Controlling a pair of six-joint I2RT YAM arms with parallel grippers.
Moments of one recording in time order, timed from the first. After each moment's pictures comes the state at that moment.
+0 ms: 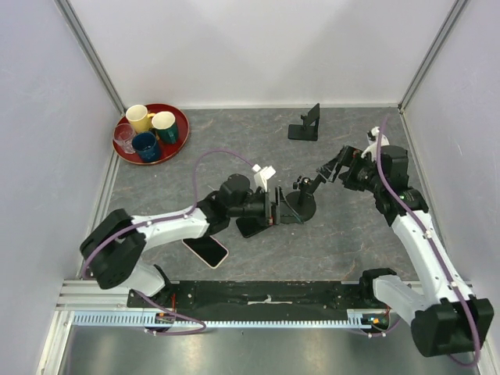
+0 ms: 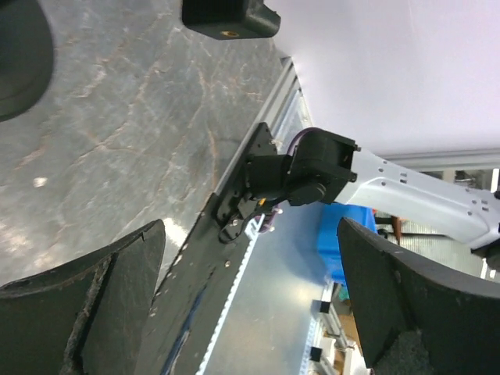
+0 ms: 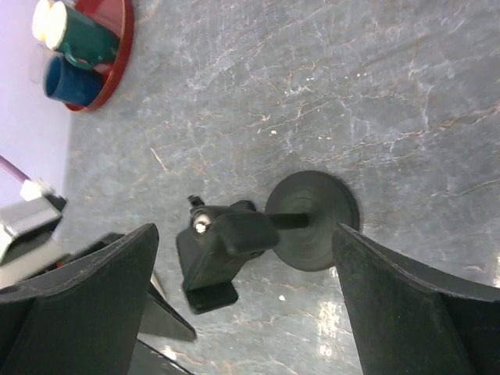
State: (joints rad) left arm -0.86 1.44 0.75 0.36 0.53 -0.93; right arm 0.16 0.98 0.91 -0.42 -0.29 0.49
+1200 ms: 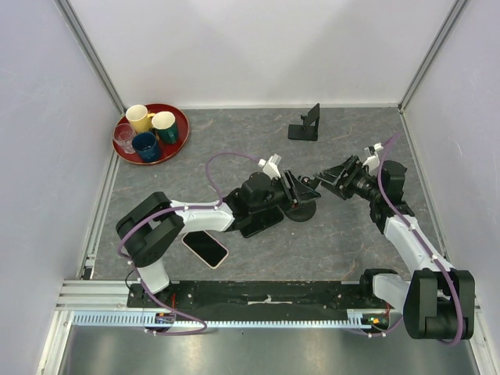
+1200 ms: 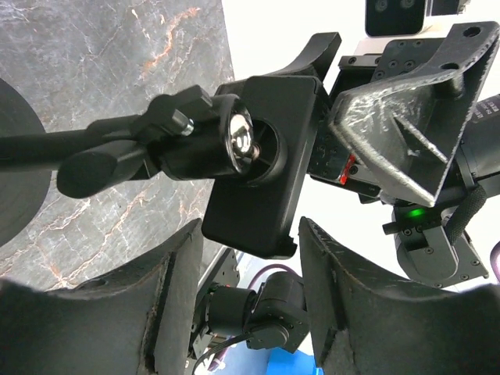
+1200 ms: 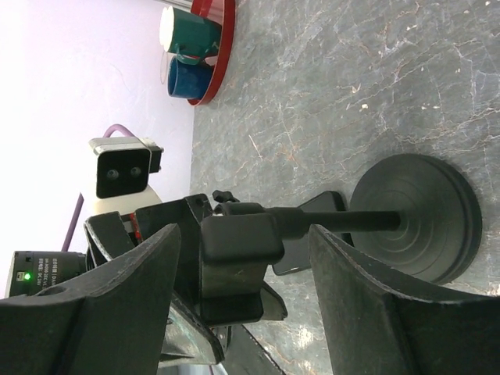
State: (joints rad) left arm -0.95 1.75 0.92 0.65 0.18 -1.24; right arm -0.02 1.08 0.55 0.18 -0.74 0.92
